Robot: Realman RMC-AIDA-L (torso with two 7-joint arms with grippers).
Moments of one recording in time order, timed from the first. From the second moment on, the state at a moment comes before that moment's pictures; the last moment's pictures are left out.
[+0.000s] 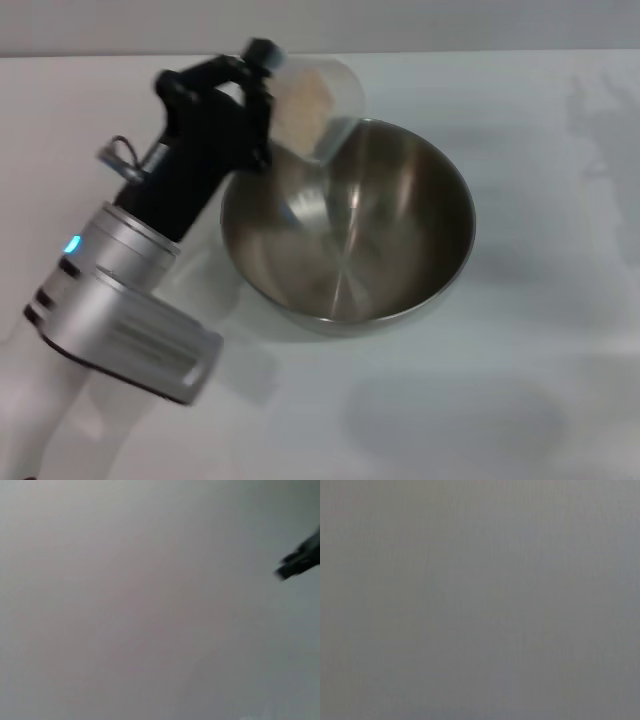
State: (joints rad) left arm -0.47 -2.08 -0.51 -0.42 2.40 1.44 0.97; right arm 0.54 2.06 -1.93 -0.17 0.61 -1.41 0.09
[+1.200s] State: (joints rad) left arm -0.47 -2.08 -0.49 -0.45 2.48 1.32 1.98; right arm 0.54 2.06 -1.93 -0.17 0.61 -1.41 0.05
